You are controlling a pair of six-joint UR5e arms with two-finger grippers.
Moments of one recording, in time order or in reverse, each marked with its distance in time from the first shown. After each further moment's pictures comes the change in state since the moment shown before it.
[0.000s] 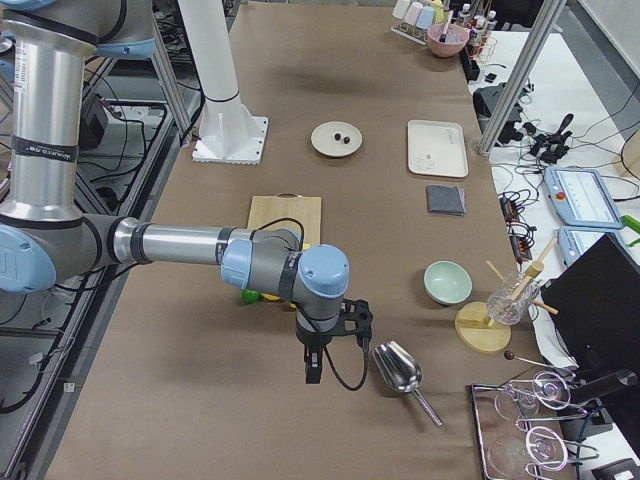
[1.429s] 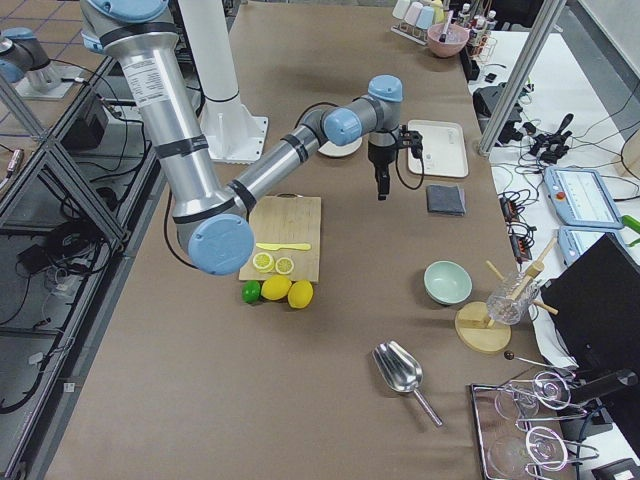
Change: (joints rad) left arm 0.000 -0.012 0.000 0.002 -0.003 -0.005; right arm -0.567 0.442 0.168 -0.029 -0.076 0.744
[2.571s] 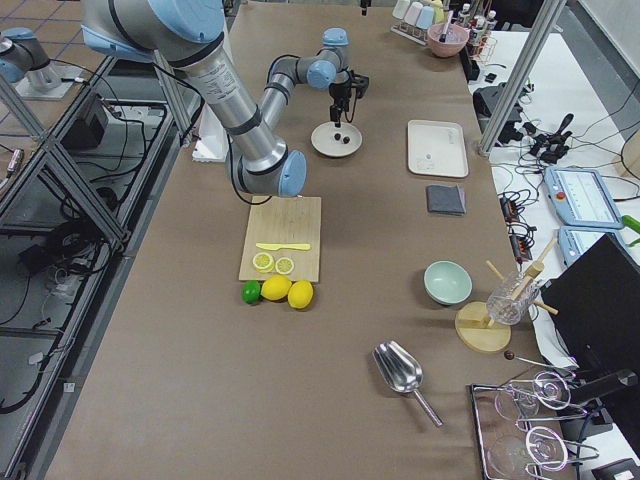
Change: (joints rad) left arm 0.224 -0.040 0.068 -0.381 0.002 -0.385; right arm -0.624 0.546 -0.239 0.053 -0.318 1.052
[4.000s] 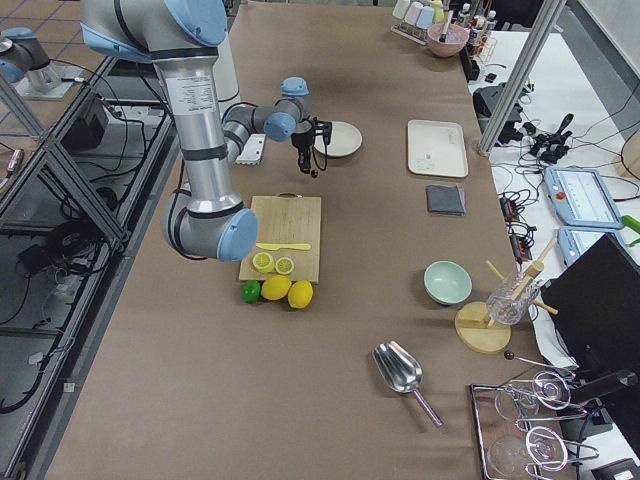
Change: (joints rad) left arm 0.010 -0.112 -0.139 0.110 0.078 -0.002; right arm -0.120 -0.447 0.324 0.074 -0.087 -0.168
